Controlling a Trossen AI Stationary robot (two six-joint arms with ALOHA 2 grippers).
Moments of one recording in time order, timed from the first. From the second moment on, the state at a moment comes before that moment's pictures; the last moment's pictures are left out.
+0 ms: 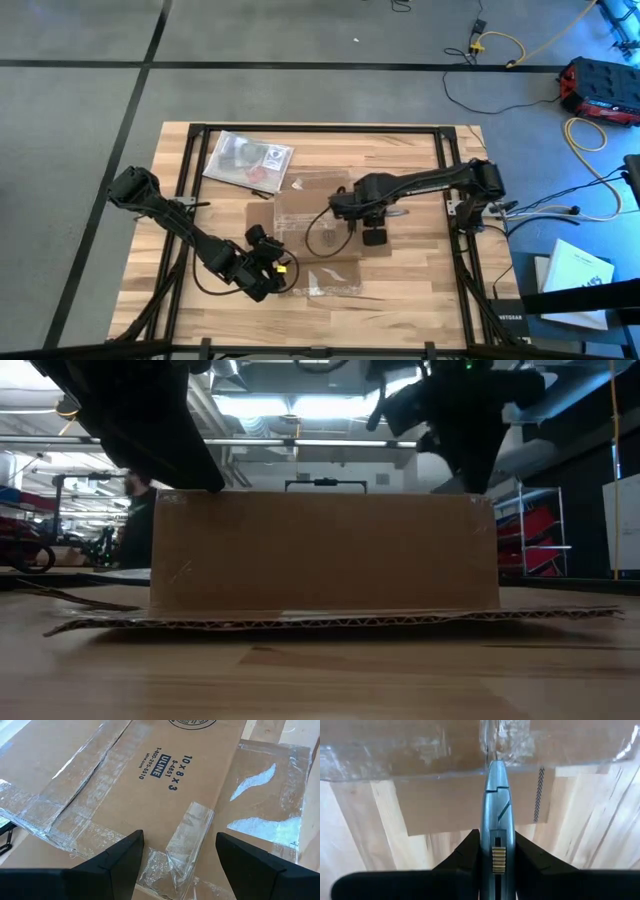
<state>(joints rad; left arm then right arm) -0.60 1.65 1.00 -0.49 -0.72 -0.92 0.07 1.81 1.52 -1.39 0.07 0.08</state>
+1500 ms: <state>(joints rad) -0.60 1.65 1.00 -0.49 -0.72 -0.93 0.00 1.98 1.85 -1.48 -0.09 0.01</state>
